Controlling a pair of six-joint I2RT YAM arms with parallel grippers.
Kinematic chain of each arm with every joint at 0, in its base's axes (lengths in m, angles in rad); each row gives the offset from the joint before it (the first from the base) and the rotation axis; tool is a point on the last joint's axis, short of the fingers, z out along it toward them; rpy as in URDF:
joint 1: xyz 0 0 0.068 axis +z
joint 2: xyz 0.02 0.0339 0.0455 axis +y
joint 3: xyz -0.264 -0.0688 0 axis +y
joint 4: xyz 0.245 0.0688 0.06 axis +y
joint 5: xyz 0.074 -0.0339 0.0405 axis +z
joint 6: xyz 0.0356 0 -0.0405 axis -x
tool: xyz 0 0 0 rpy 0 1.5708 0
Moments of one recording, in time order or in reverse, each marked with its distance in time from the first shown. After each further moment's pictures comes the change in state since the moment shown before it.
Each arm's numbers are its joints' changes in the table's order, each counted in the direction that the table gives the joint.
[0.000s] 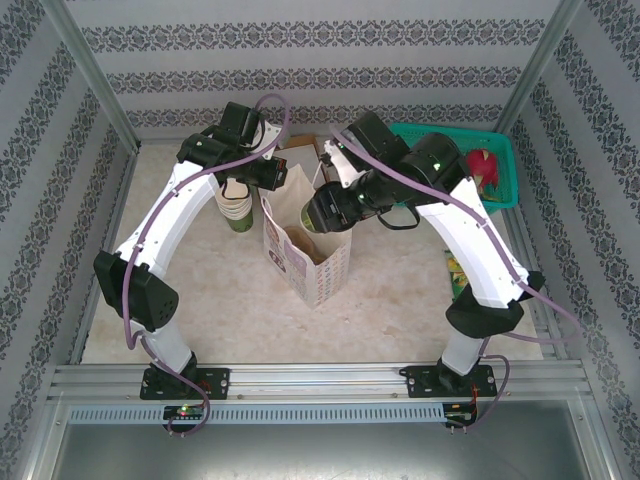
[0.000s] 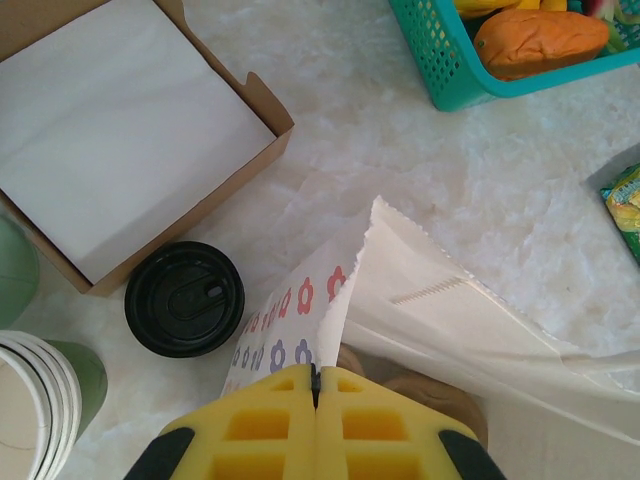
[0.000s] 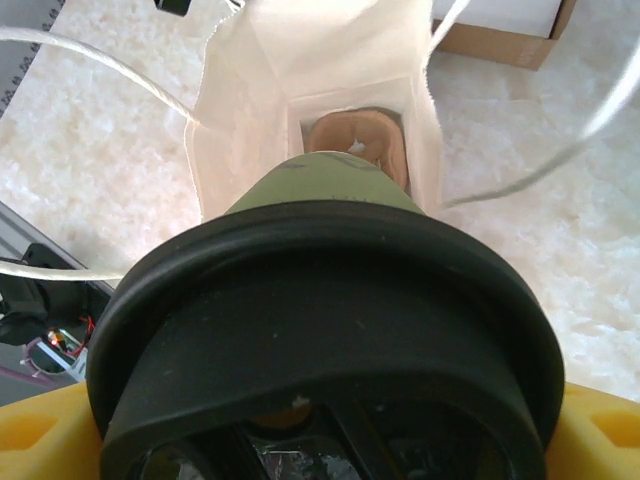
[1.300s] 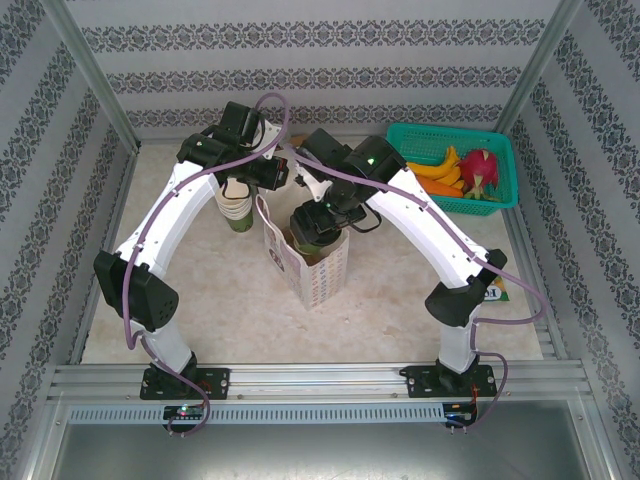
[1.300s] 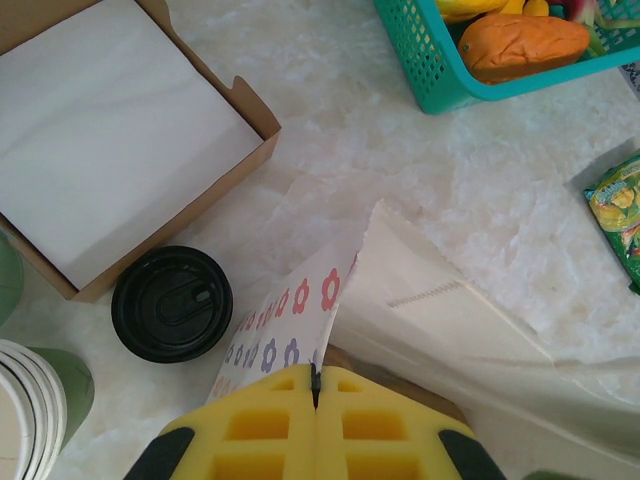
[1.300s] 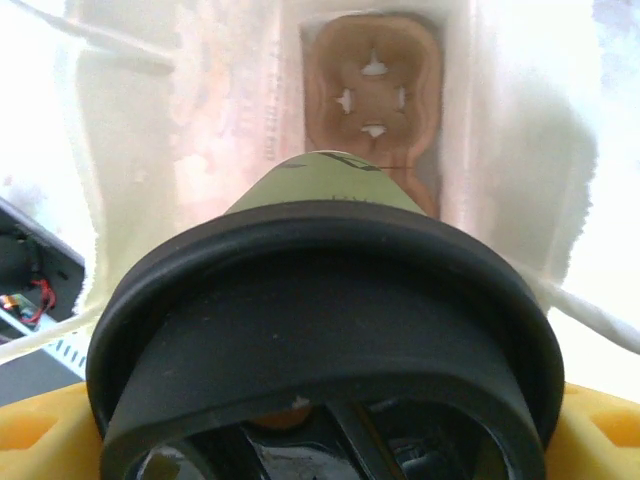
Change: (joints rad) left arm 0.000 0.000 0.000 -0.008 -0.025 0.002; right arm 0.015 0.132 0.112 -0.016 -0.002 0.005
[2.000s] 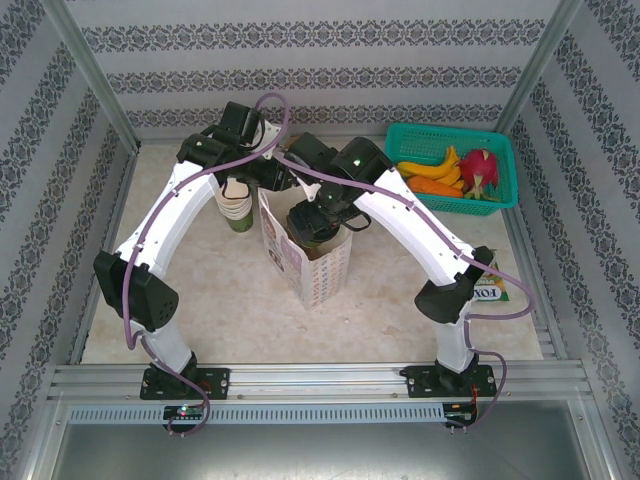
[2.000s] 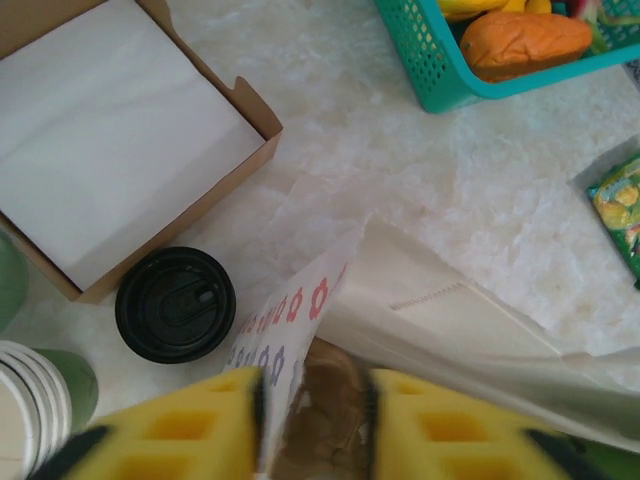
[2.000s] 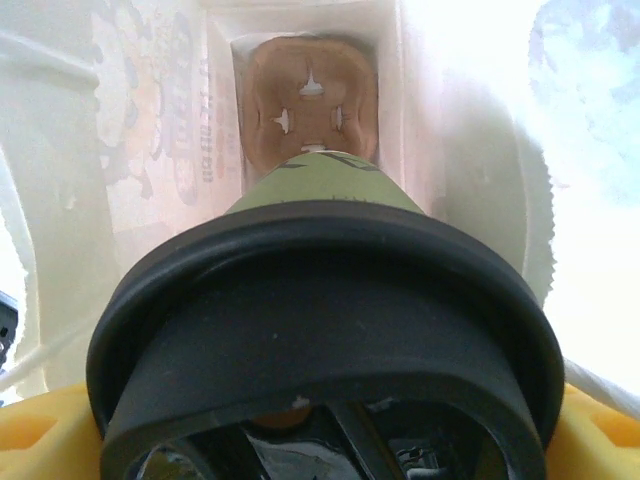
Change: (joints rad) left arm 0.000 -0.006 0.000 0.002 0.024 -0.002; right arm 0.029 0.067 -0.071 0.017 -0.106 -0.001
